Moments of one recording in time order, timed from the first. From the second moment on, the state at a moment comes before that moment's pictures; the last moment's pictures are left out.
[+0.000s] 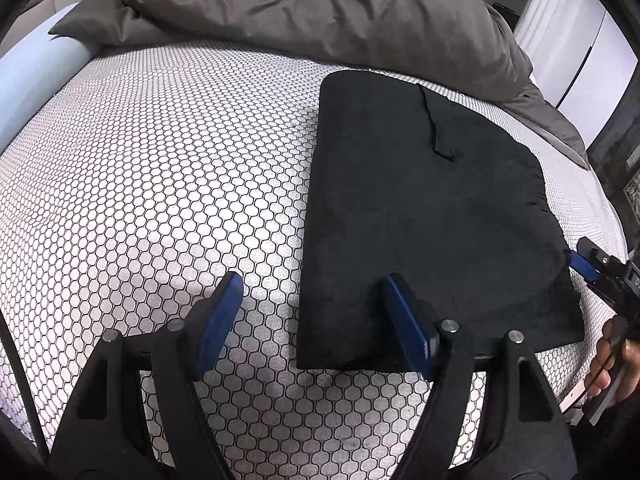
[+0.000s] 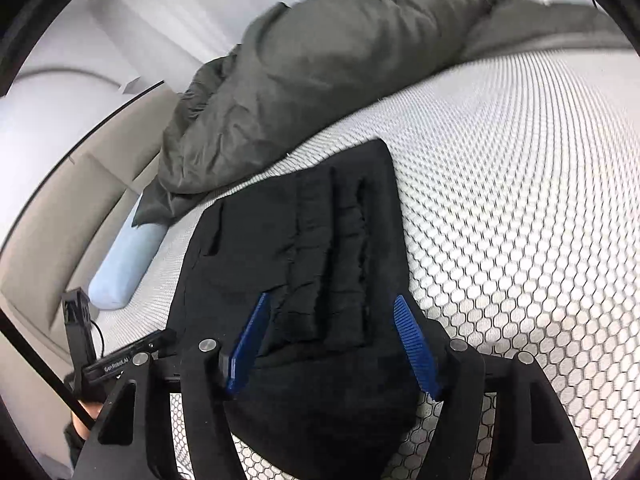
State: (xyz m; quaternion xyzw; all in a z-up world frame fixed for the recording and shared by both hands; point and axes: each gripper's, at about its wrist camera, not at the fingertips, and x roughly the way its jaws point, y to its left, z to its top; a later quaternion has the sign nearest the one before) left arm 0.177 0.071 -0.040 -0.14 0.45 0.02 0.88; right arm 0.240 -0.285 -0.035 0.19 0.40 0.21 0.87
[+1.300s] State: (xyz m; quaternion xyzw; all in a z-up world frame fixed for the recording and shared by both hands) left arm 0.170 0.085 -0.026 -0.15 0.42 0.01 0.90; right arm 0.188 -0.256 -0.029 0.08 0.42 0.19 0.88
